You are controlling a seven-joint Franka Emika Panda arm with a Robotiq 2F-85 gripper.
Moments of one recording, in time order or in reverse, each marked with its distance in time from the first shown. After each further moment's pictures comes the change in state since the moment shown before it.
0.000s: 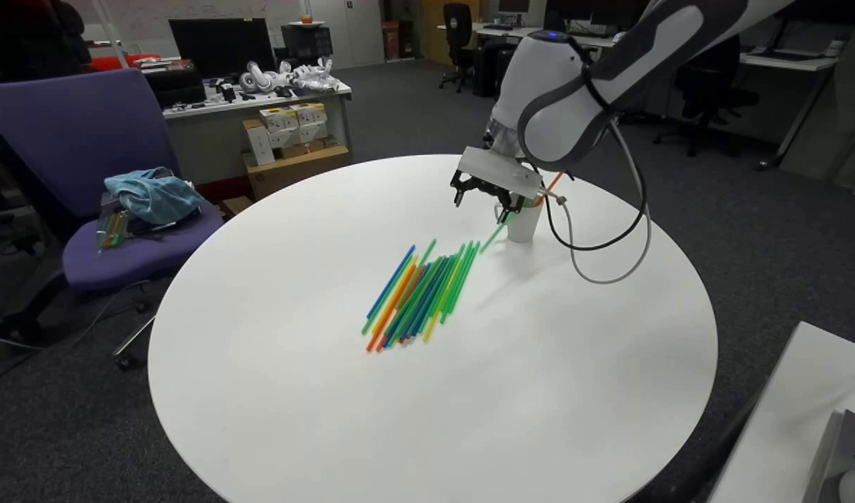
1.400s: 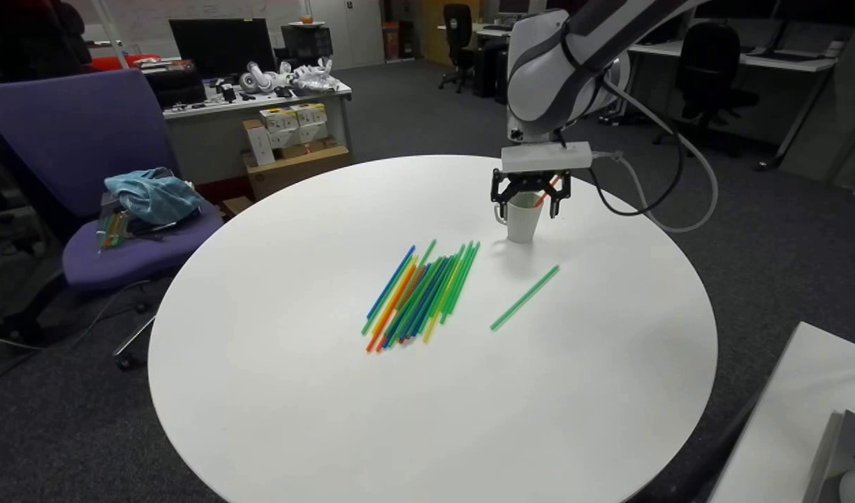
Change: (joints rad) arm 0.517 -0.153 -0.580 0.015 0.340 -0.414 -0.509
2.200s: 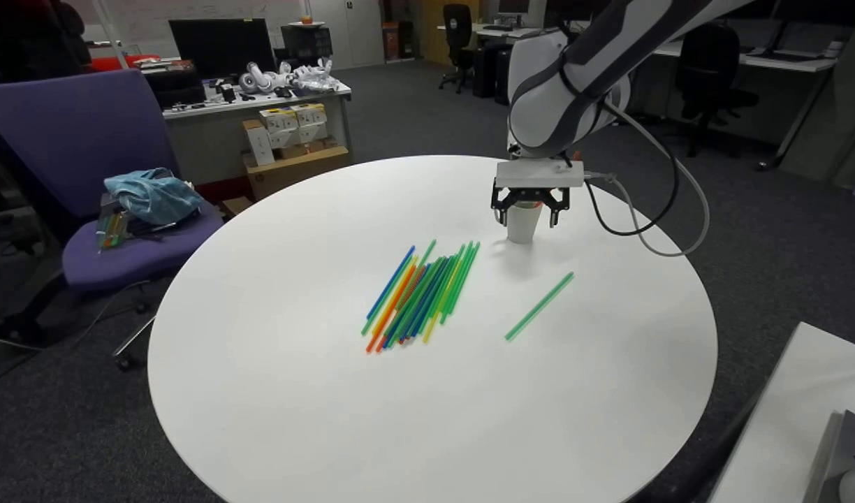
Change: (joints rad) arm 0.094 0.018 -0.094 -0.047 -0.013 0.100 0.131
